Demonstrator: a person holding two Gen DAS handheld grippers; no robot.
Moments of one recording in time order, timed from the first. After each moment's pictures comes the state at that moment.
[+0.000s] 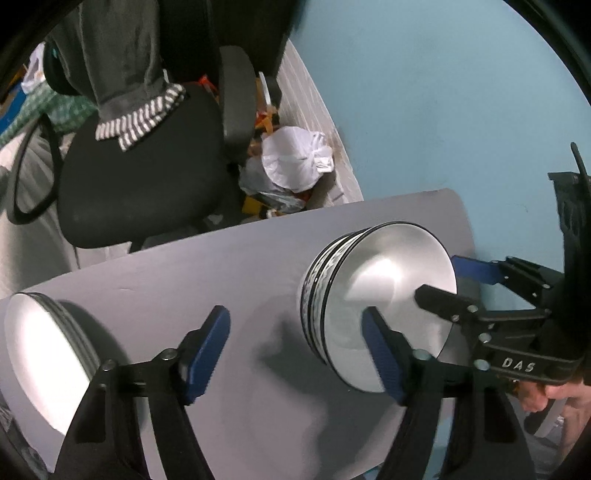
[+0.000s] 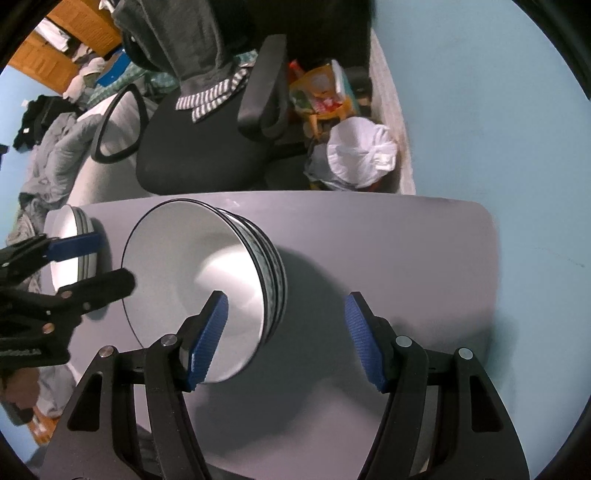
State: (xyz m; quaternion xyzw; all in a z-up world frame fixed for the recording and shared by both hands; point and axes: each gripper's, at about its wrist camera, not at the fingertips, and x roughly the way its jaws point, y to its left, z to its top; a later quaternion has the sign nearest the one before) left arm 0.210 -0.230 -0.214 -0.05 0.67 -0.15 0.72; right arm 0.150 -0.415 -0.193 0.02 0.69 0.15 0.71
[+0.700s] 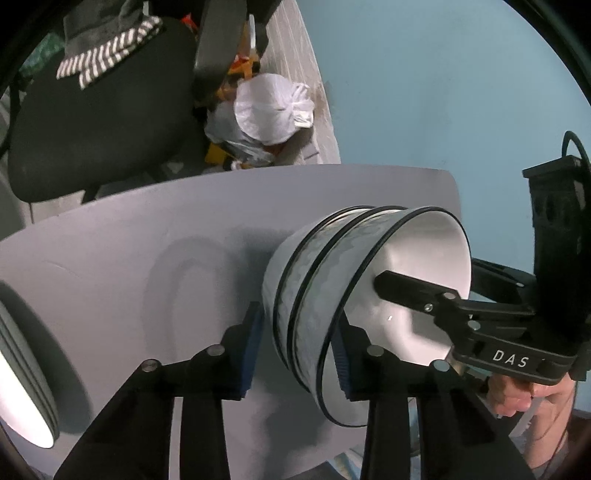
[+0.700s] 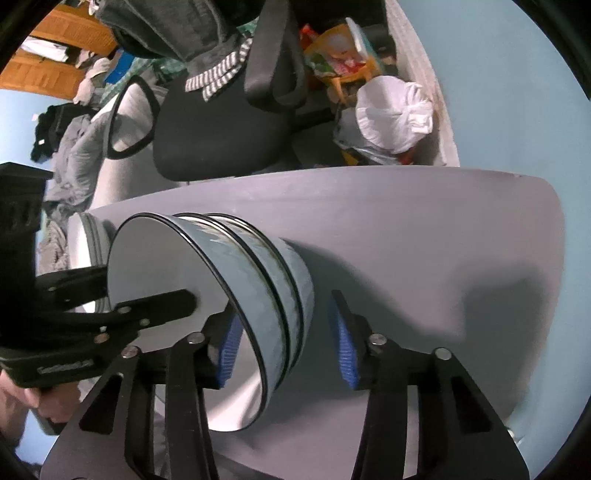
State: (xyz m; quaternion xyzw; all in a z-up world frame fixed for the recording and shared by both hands) left arm 0.225 -0.237 -0.266 -0.13 0.74 -0.19 0.64; right arm 0.170 -0.420 -0.234 0.10 0.74 0.18 0.64
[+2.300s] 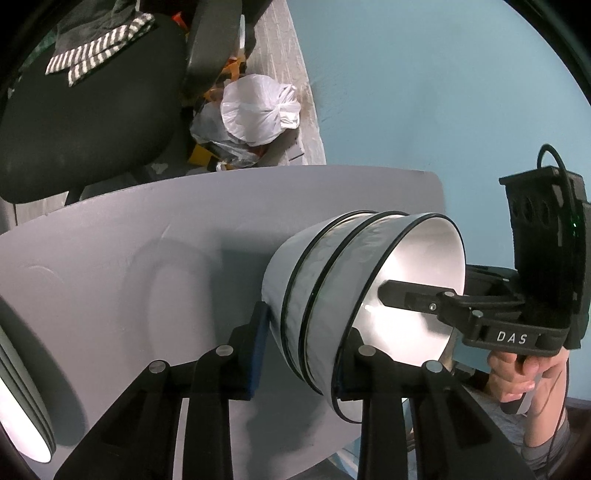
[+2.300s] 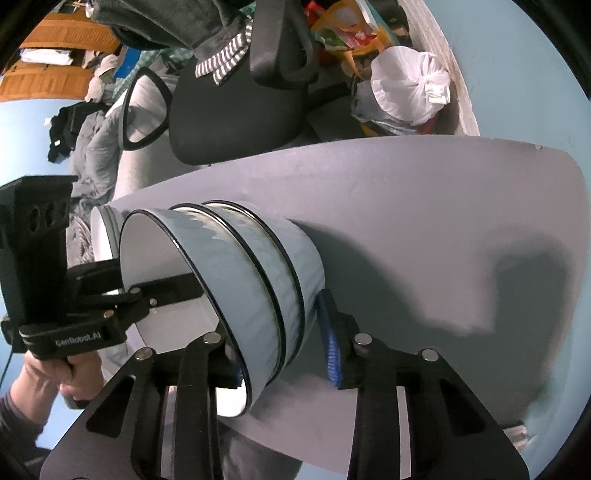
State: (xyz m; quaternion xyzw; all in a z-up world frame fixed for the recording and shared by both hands) left arm 0.223 -0.224 -0.272 -0.16 0.73 -0.21 0.63; right arm 0.171 -0.430 -0.241 0.13 0.76 0.20 0.60
